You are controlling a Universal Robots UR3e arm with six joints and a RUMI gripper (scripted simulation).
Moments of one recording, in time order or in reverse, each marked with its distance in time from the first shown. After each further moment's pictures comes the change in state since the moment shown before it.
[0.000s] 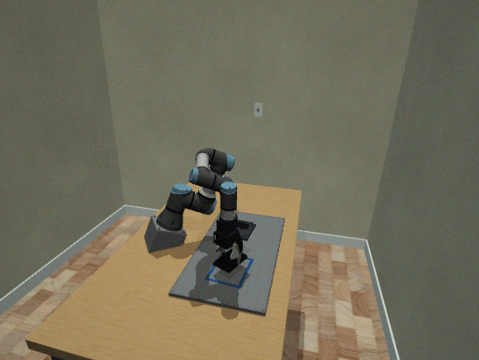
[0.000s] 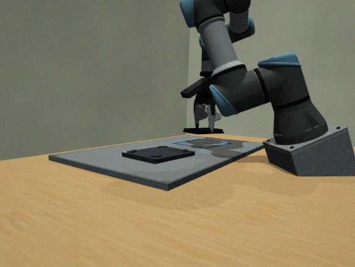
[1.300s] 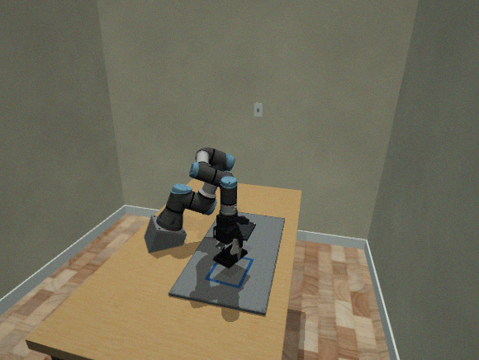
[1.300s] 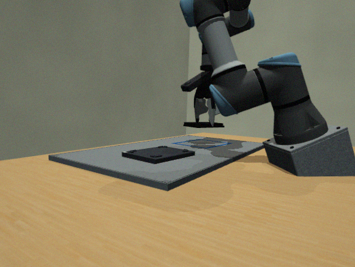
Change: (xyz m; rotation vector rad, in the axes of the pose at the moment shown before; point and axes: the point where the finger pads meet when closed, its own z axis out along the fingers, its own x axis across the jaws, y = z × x) arm 0.000 0.000 -0.023 0.000 0.000 0.000
